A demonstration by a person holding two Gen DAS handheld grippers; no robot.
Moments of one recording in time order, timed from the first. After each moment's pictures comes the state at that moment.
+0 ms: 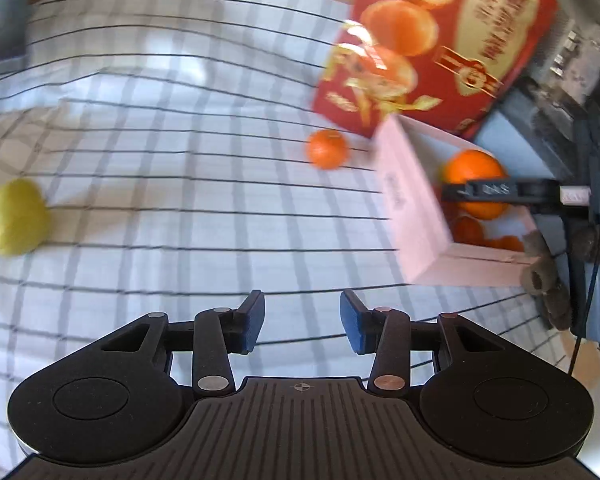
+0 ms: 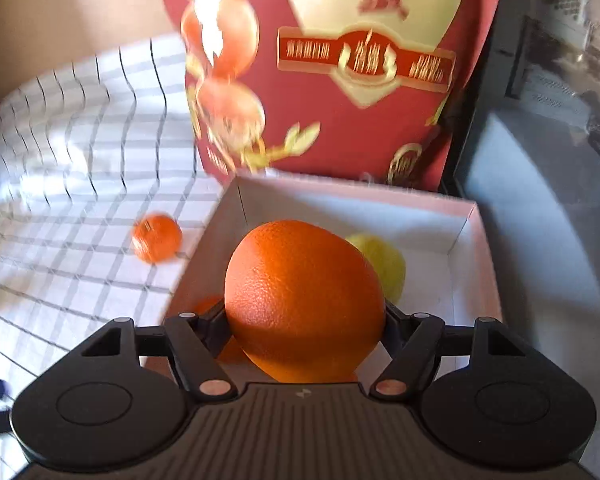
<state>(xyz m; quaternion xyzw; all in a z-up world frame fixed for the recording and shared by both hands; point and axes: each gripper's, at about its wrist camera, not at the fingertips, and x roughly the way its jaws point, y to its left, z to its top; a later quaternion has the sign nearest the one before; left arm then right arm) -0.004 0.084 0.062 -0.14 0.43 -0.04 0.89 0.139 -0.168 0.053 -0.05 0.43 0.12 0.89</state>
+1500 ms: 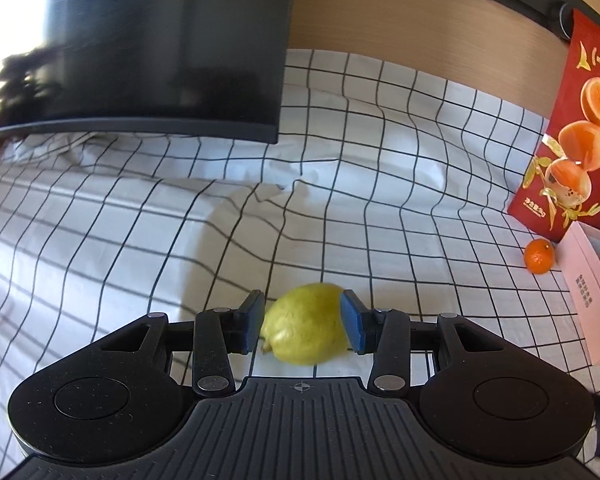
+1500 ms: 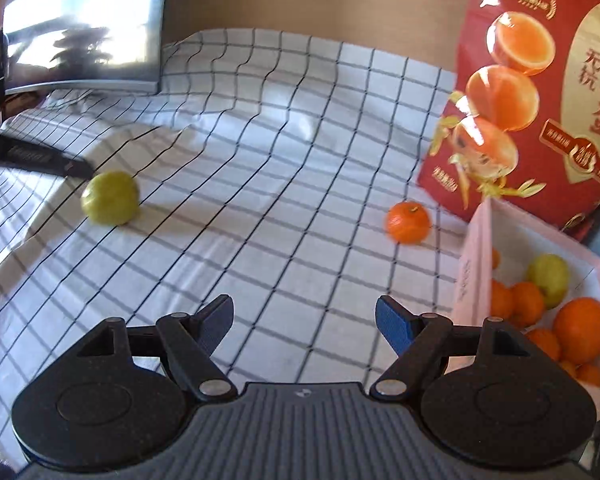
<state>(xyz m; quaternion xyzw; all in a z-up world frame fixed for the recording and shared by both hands) -0.010 0.252 0.074 -0.10 0.35 0.12 0.92 -0.005 -0.001 0.078 -0.14 0.36 0.24 0.89</state>
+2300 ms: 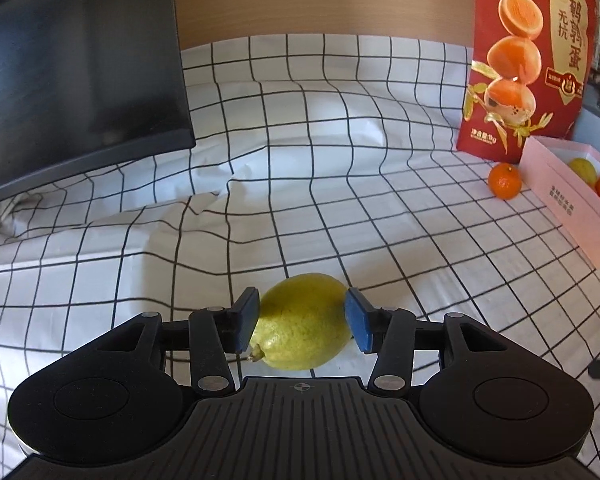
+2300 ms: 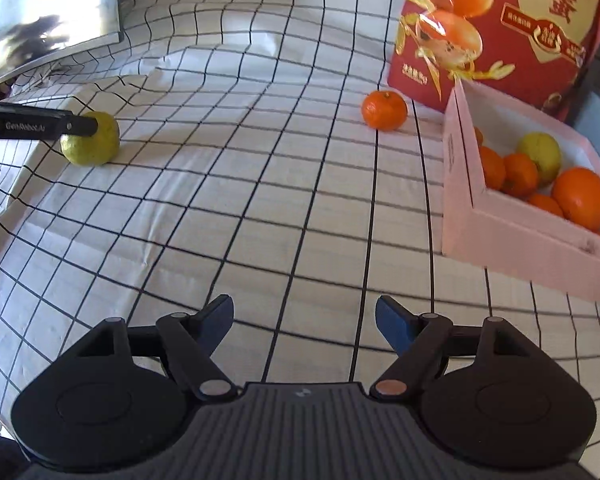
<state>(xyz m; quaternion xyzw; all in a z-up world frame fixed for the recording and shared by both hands) 0.006 0.250 0.050 0.01 0.35 0.00 0.94 -0.033 -0.027 0.037 -0.09 0.45 0.17 0.87</state>
